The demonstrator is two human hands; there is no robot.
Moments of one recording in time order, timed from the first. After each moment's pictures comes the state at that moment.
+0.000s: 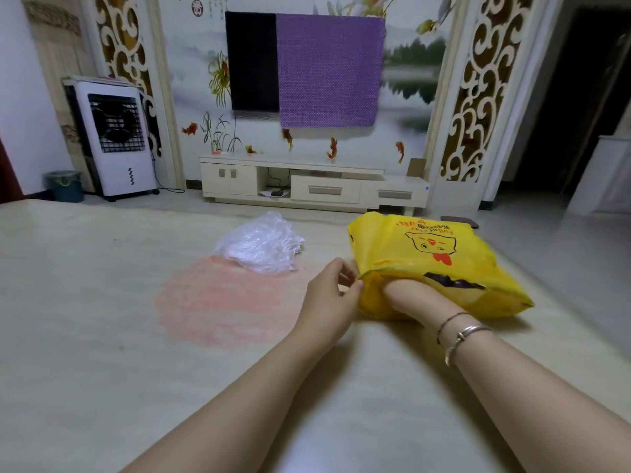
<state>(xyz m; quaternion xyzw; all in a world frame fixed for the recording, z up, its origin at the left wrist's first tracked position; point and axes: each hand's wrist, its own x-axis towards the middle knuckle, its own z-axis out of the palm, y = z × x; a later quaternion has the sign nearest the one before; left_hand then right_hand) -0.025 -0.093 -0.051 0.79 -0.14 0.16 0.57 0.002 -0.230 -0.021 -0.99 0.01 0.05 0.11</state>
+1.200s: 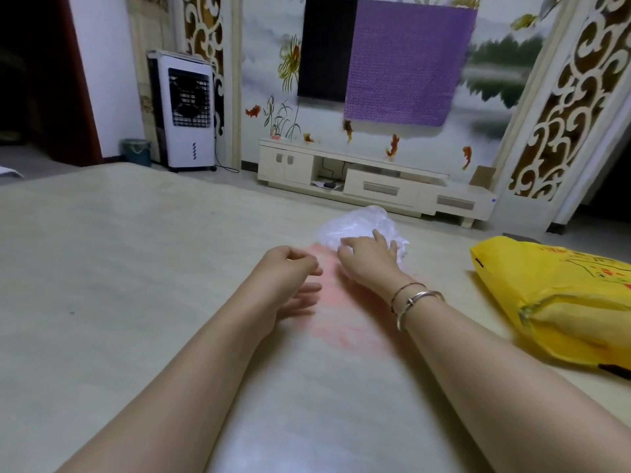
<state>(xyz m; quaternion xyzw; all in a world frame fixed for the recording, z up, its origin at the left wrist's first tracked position) -0.029 0.119 -0.032 0.69 0.11 0.03 0.72 0.081 -0.015 -0.043 -0.98 -0.11 -0.07 0.15</state>
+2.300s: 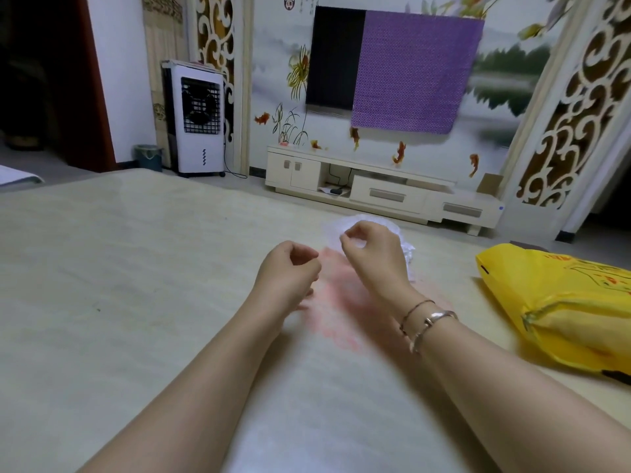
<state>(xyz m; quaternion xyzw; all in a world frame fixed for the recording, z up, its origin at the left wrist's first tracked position) -0.038 0.125 -0.032 0.72 0.10 0.13 0.67 0.049 -0.003 -0.030 -0.87 -0.16 -0.26 0.39</state>
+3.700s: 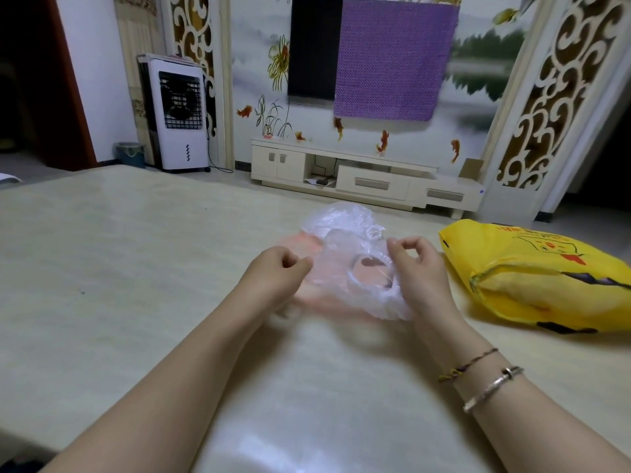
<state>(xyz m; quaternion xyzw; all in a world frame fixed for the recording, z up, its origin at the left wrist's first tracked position) -0.070 0.100 -0.030 0.83 0.06 0.09 0.54 -0.043 -0.085 -0.025 -0.73 -0.02 -0.17 0.66</state>
